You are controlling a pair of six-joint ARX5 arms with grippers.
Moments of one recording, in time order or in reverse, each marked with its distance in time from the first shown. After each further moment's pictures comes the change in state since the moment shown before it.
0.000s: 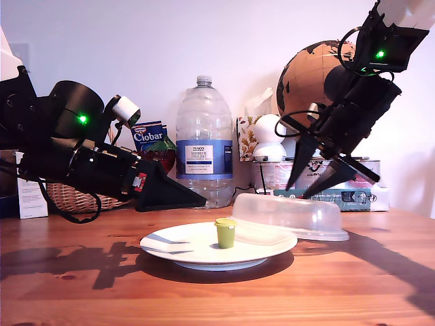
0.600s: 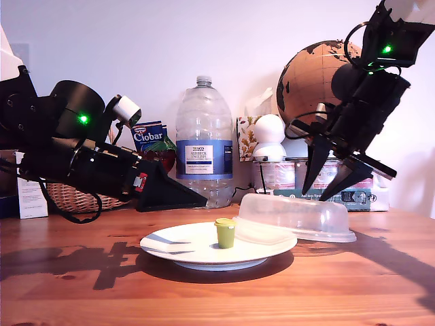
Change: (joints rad) left arm -0.003 0.000 0.000 0.000 0.000 0.000; right arm -0.016 -0.016 0.000 -0.058 0.117 -0.061
